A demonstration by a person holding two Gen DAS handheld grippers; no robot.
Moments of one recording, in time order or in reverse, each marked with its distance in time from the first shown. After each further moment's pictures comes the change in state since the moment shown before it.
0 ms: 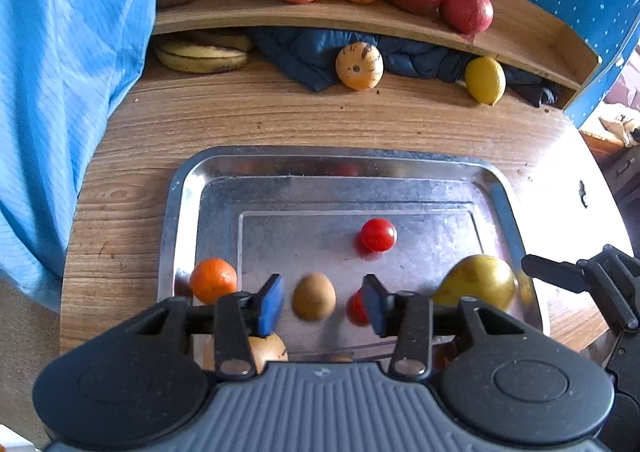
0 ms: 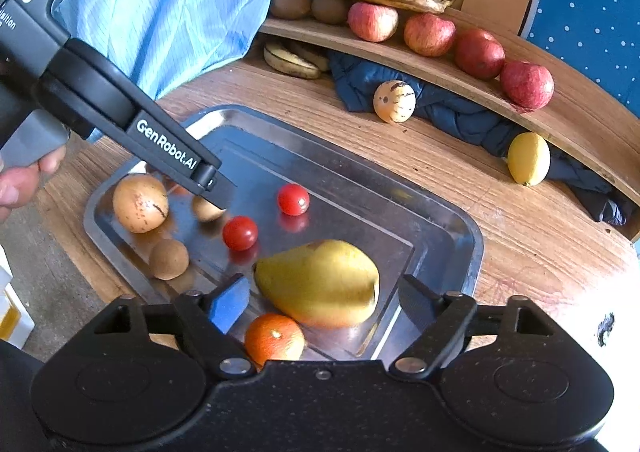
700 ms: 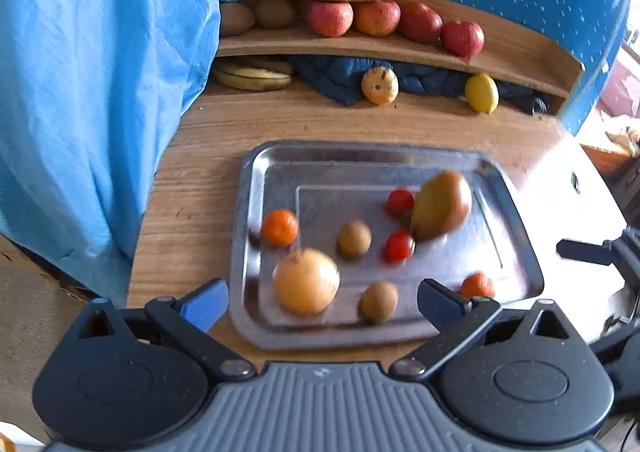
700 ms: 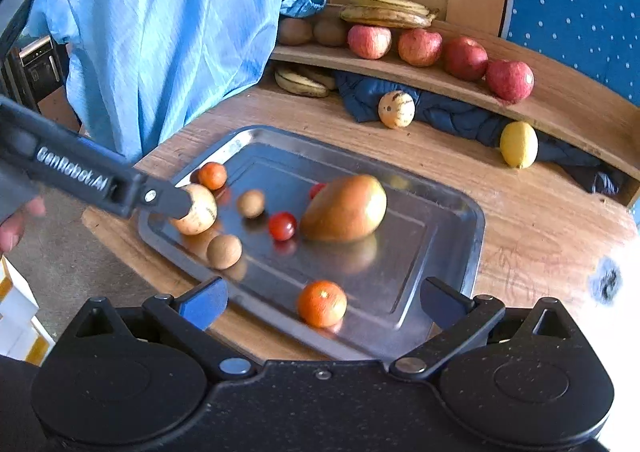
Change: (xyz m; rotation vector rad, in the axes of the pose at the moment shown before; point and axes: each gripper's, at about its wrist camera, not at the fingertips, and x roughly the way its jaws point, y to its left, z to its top) left arm -0.065 0.016 -0.066 0.031 -0.110 0.075; right arm -0.046 0.015 -0.023 0.092 -0.035 0.039
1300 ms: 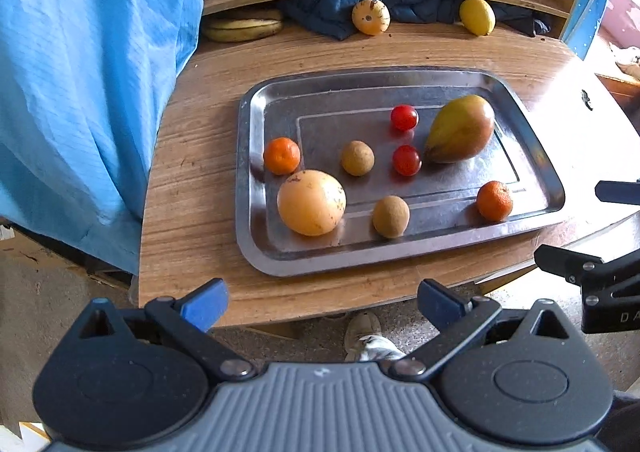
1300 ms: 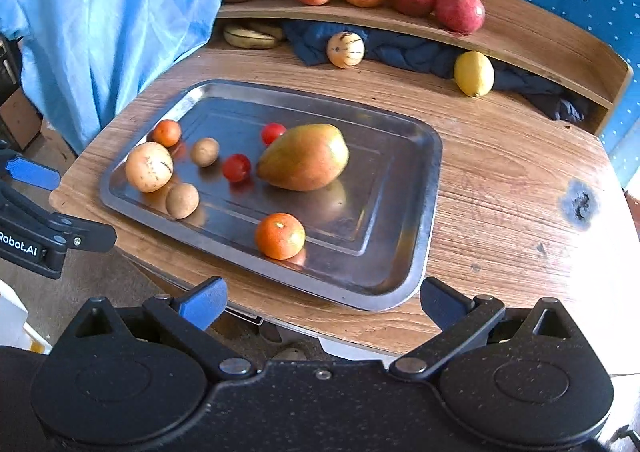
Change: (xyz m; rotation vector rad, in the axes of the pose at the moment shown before) left arm 0.006 -0.015 -0.023 0.117 0.148 0.073; right arm 0.001 -0.016 -0.019 0.111 0.118 -0.097
